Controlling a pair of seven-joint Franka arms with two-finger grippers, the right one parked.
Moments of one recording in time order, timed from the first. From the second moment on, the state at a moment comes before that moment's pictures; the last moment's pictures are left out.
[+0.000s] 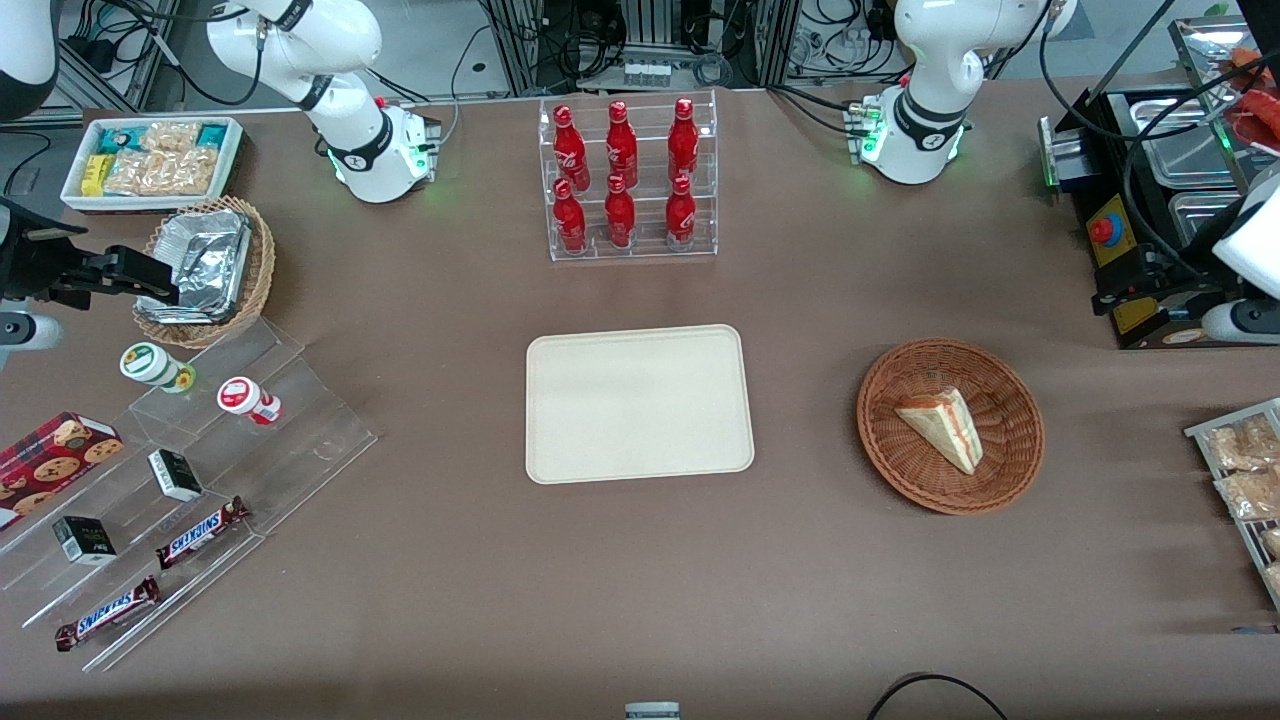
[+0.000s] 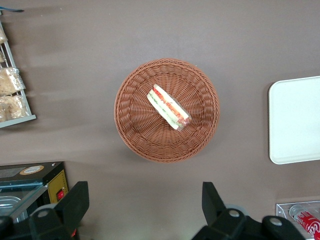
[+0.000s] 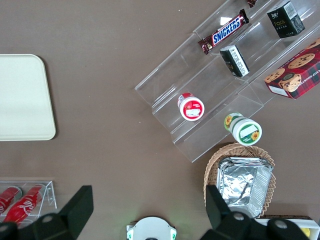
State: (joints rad) arm 0.02 0.08 -0.04 -1.49 0.00 1.53 0.05
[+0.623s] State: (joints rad) arm -0.01 0.13 -0.05 -1.78 0.00 1.90 -0.18
